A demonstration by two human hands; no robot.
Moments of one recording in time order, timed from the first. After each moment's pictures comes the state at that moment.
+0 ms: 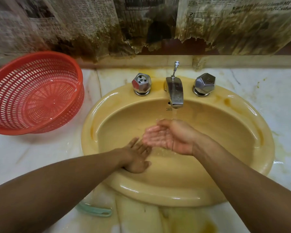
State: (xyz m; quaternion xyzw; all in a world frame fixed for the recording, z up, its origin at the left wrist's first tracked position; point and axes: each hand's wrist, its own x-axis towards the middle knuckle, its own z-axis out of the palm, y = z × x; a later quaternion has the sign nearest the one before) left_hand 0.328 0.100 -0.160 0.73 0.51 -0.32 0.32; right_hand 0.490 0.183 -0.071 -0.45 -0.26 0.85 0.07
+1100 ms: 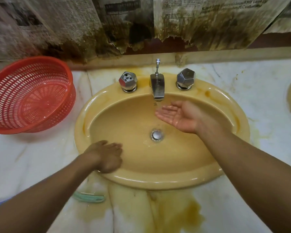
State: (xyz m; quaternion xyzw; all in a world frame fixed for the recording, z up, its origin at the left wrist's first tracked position) left_hand 0.316 0.062 -0.085 0.64 0.58 -0.35 0.35; right_hand 0.543 0.221 -0.066 -0.45 -0.11 0.85 0.22
